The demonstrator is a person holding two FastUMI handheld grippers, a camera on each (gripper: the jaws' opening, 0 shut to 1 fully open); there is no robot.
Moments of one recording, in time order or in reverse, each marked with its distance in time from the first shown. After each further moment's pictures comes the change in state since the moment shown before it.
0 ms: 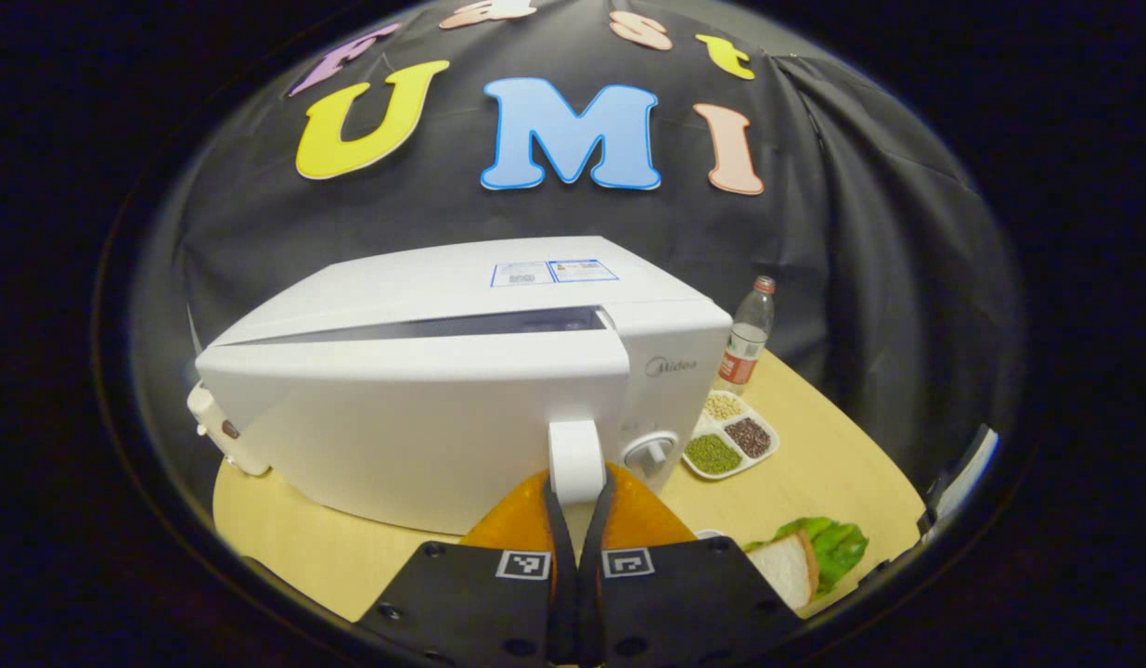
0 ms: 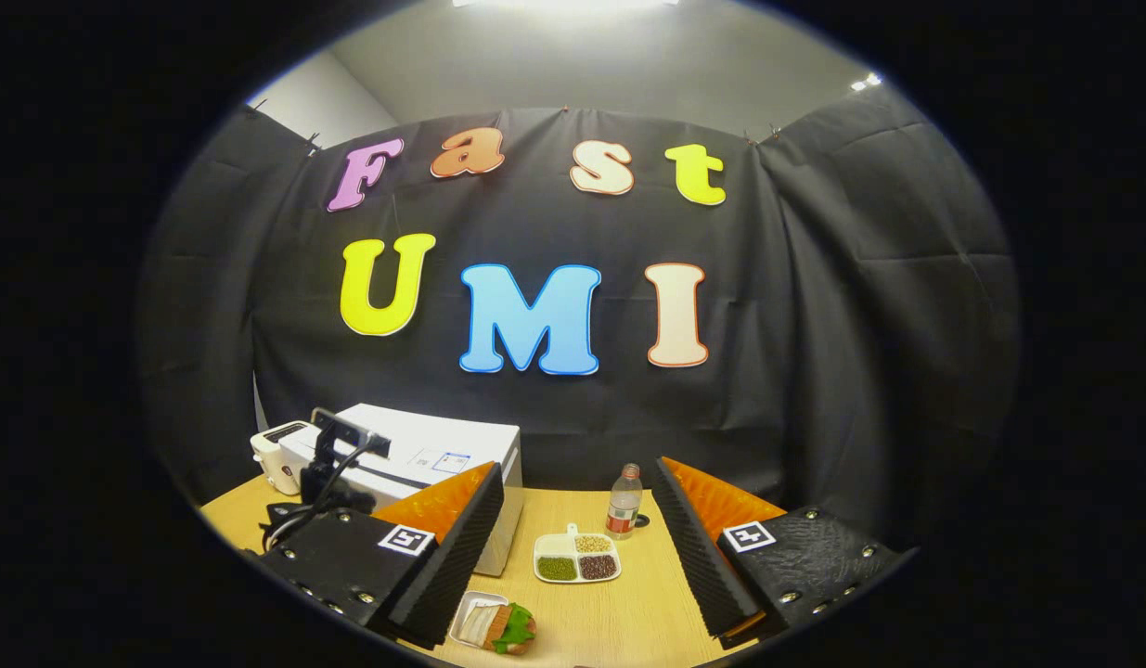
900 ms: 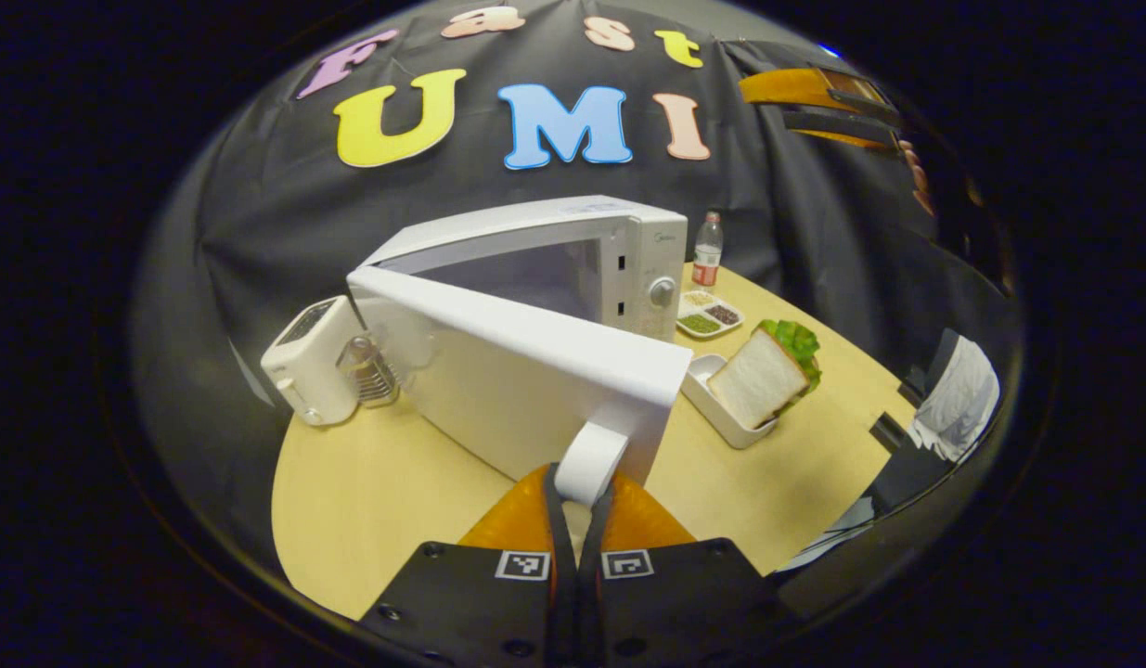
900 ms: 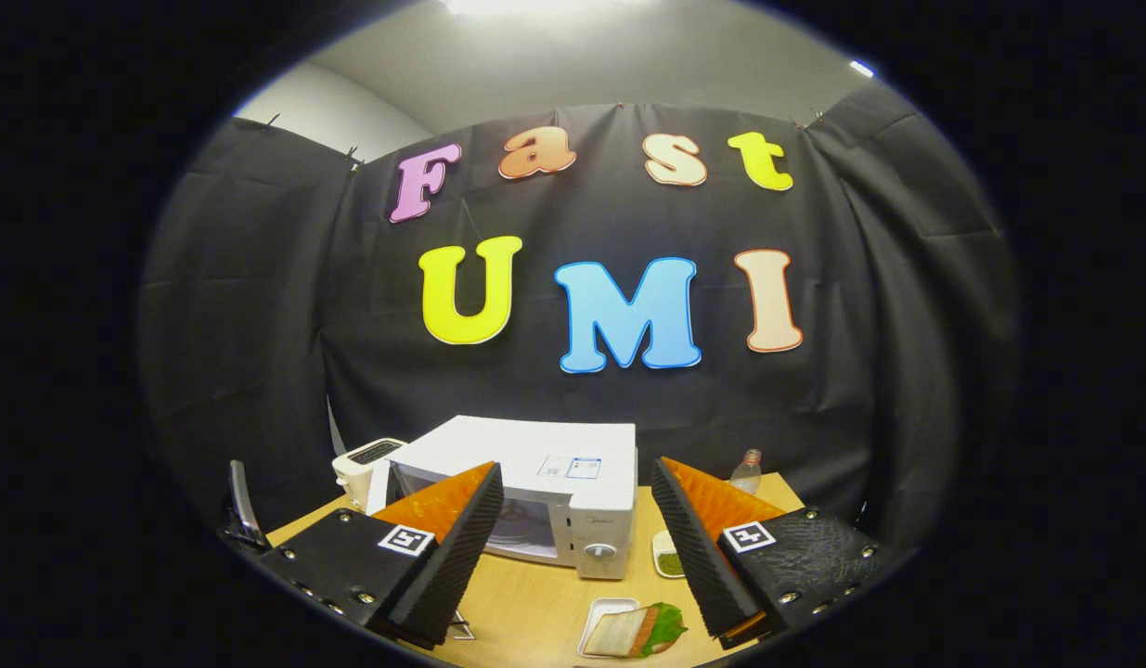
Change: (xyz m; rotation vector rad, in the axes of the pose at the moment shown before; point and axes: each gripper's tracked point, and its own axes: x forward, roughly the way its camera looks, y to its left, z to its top) left arm -0.205 0.114 -0.117 0.122 0.117 -0.060; right arm -0.008 0.154 -0.011 0.079 0.036 0.206
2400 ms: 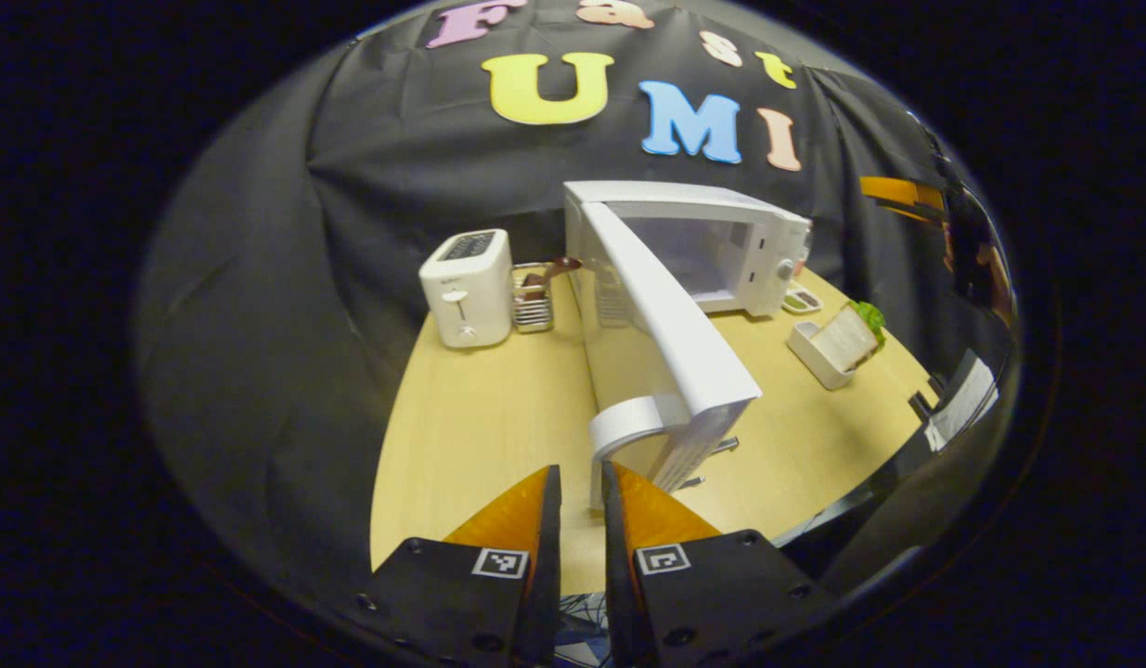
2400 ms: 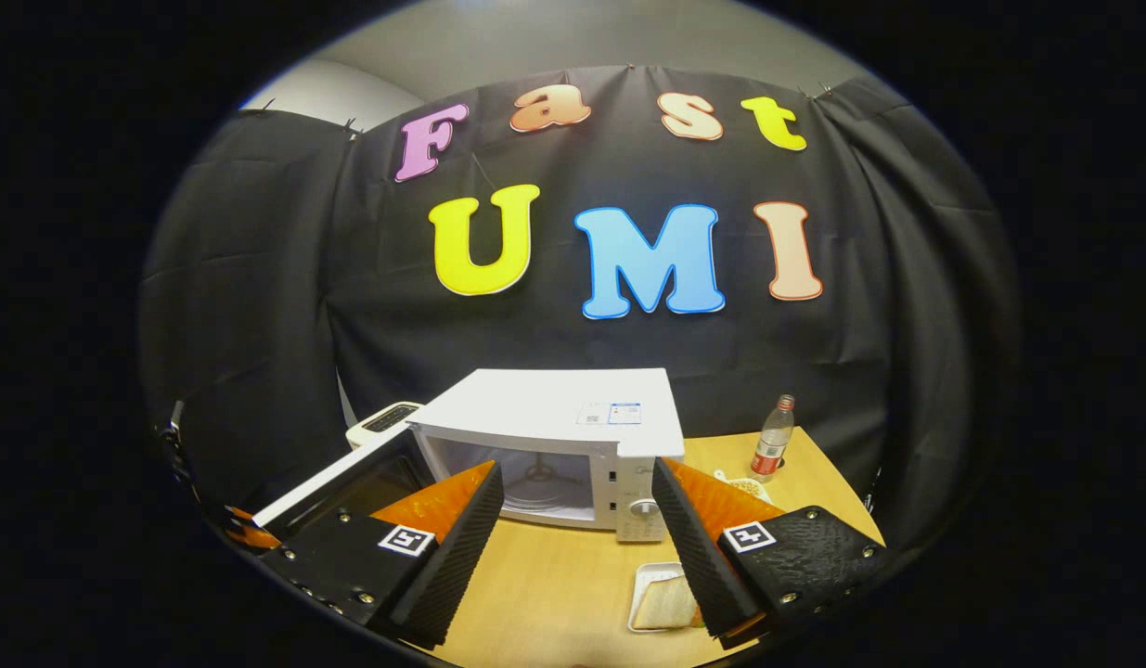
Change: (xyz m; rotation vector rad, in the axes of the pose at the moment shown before) left arm -0.128 0.203 -0.090 -0.169 0.031 0.202; right arm 0.009 0.023 -0.062 0.019 0.158 -0.003
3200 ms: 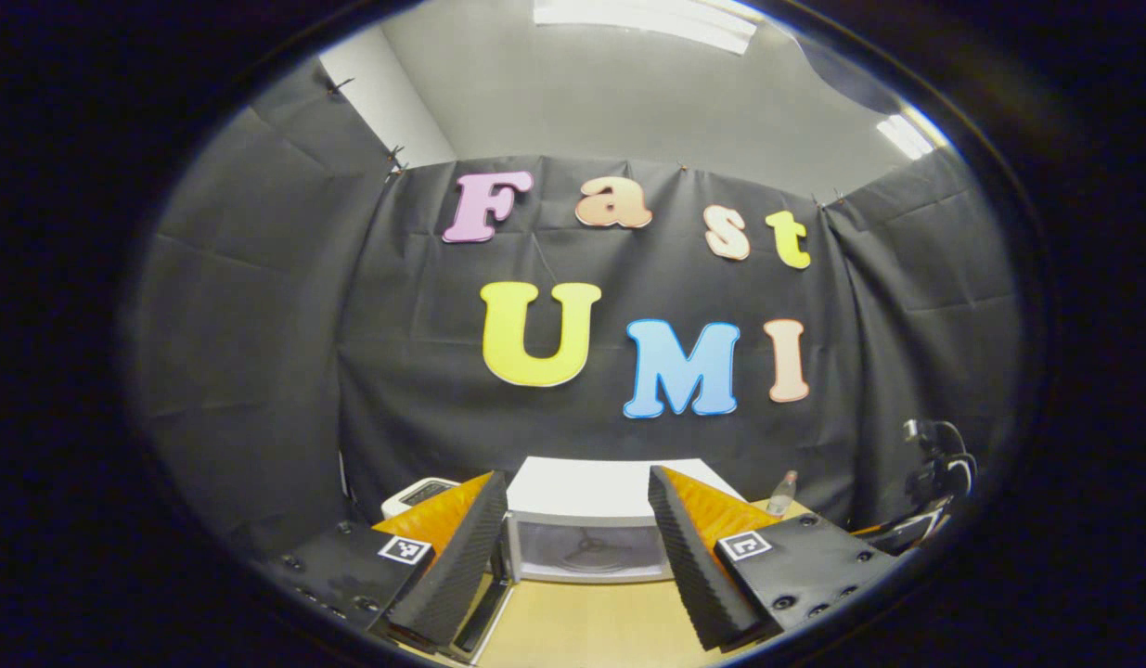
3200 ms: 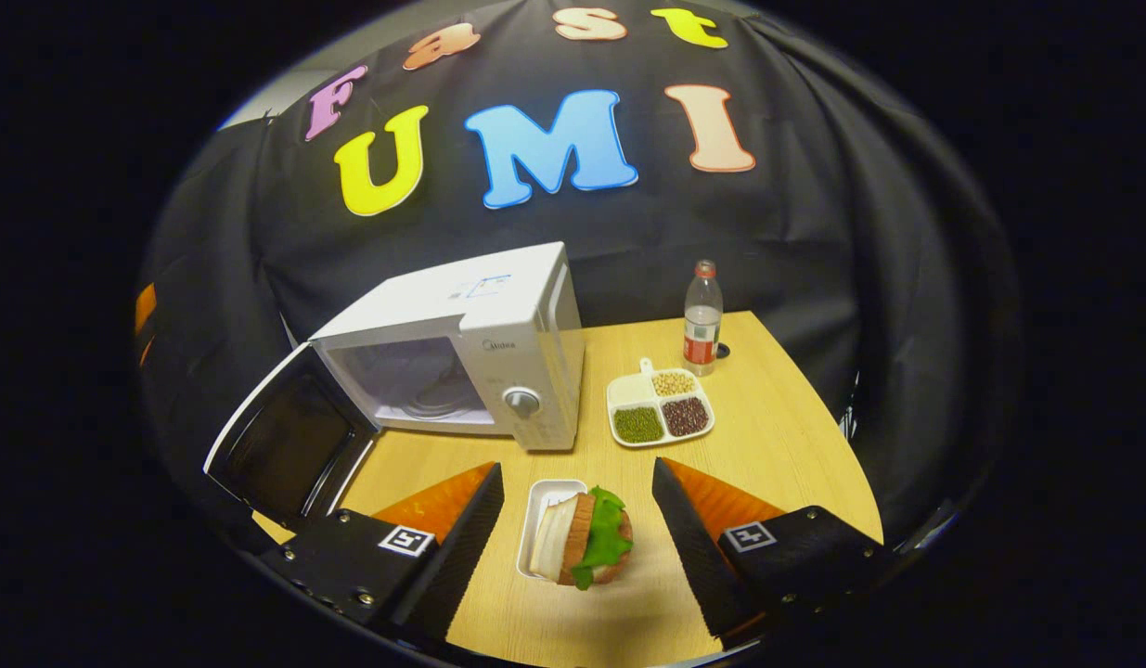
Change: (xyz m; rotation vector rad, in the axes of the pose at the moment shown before) left arm -0.074 -0.215 0.308 -0.131 -0.701 0.095; right arm 0.002 -0.129 -0.130 0.156 0.365 -0.057
